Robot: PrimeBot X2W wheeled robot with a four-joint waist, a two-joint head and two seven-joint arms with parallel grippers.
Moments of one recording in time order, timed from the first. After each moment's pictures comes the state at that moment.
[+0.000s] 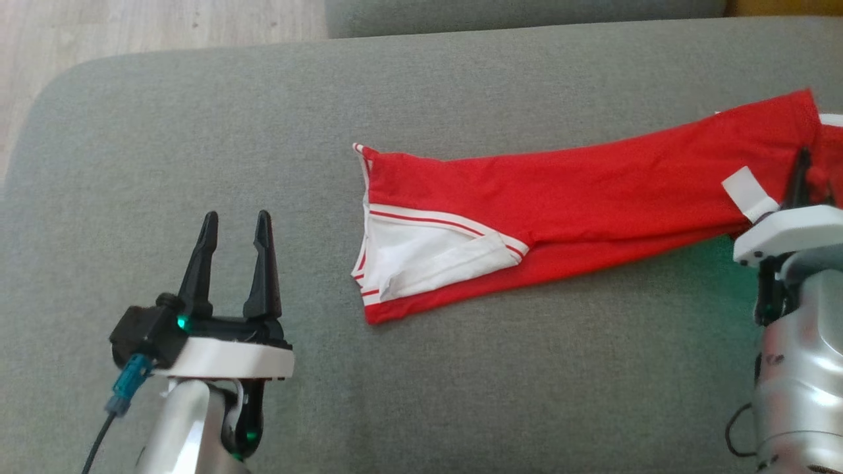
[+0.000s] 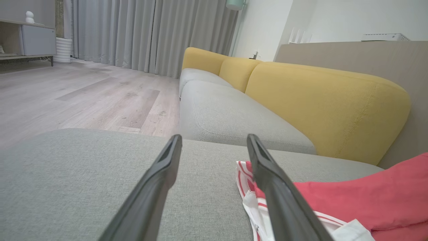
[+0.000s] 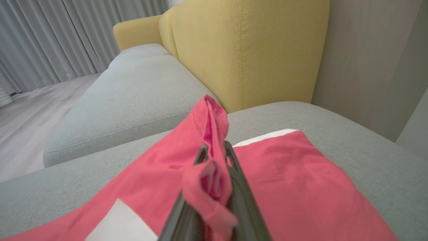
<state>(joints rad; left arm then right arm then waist) -0.21 0.06 -0.13 0.27 -0.32 -0.12 -0.26 -0.62 -0.05 -0.54 0.82 -0.16 0.13 -0.22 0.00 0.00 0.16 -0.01</state>
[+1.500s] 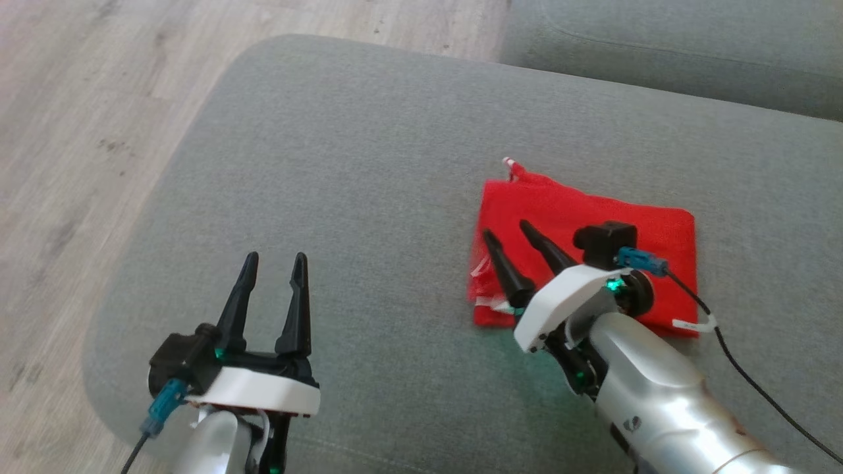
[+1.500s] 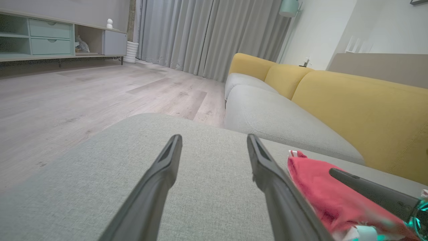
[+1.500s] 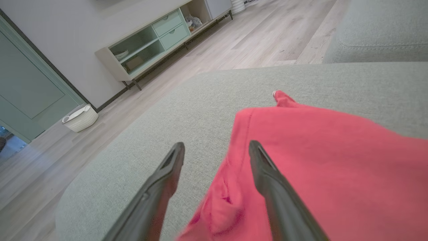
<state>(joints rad) -0.16 0.06 -0.22 0.32 -0.35 -0.12 -0.26 -0.59 -0.06 0.69 0.90 0.71 0.13 -0.21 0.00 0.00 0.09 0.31</state>
